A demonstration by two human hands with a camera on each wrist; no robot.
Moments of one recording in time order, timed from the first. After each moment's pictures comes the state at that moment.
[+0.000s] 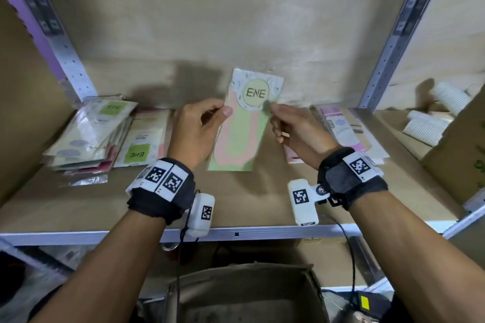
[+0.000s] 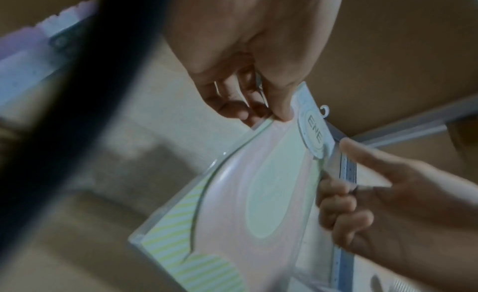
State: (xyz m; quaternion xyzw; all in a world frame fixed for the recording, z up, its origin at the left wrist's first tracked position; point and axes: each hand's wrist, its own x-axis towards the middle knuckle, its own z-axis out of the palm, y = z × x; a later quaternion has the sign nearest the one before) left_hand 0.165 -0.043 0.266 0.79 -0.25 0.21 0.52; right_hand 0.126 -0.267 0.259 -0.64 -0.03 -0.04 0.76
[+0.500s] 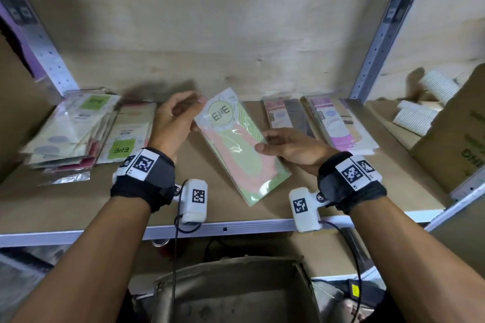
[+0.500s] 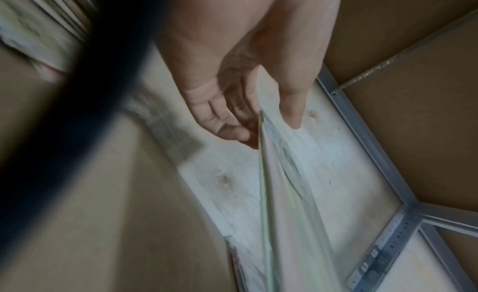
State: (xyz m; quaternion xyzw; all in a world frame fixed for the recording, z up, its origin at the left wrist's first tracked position) left_hand 0.197 -0.043 0.239 0.68 -0.11 0.07 0.73; right_hand 0.109 -0.287 0.228 -0.78 -0.05 0.10 0.61
